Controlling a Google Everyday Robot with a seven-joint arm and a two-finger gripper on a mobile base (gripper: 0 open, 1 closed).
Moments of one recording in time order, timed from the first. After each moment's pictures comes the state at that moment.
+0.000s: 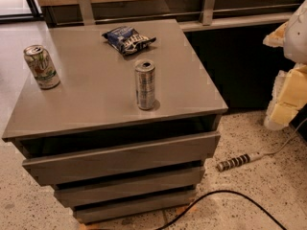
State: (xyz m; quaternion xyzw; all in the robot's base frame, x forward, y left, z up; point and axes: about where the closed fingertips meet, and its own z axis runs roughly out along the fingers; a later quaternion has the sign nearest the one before) arm 0.438 -0.216 0.978 -0.60 0.78 -0.04 0.16
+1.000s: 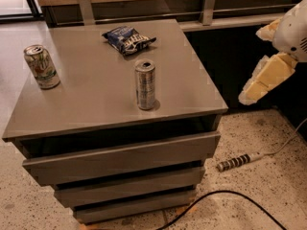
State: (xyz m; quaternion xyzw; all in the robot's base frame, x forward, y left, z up) arm 0.505 -0.215 0.965 -0.54 0.80 0.04 0.28
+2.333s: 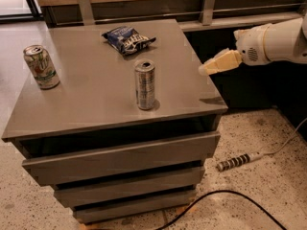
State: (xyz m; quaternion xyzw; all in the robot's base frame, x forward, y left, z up) arm 0.657 -0.196 0.913 -0.38 0.78 0.13 0.48
